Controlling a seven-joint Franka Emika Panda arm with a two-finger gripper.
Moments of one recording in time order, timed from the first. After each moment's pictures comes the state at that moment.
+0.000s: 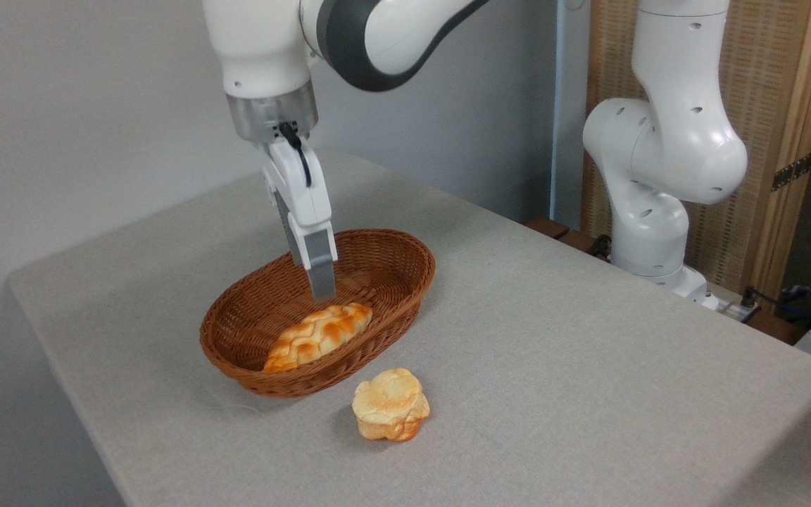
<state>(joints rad) -0.15 -0.07 -0.08 -1.95 -0.08 1.89 0.86</state>
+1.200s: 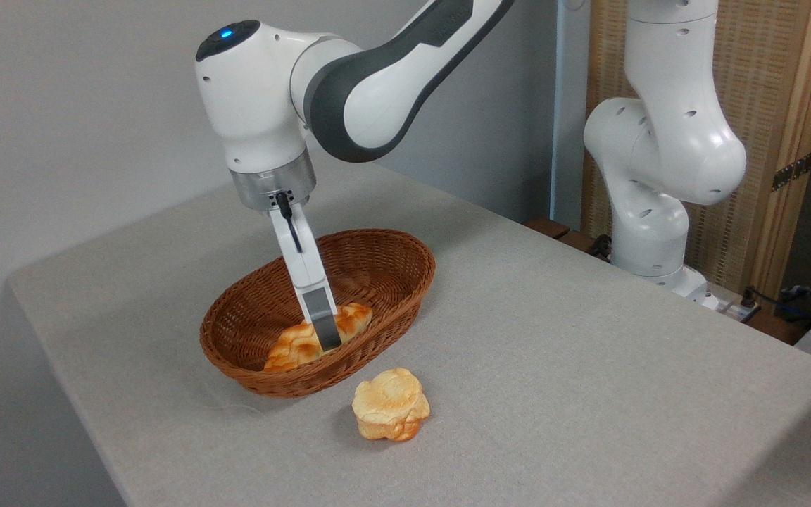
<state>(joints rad) -0.17 0.03 -0.08 -2.01 -0.03 1.98 0.92</state>
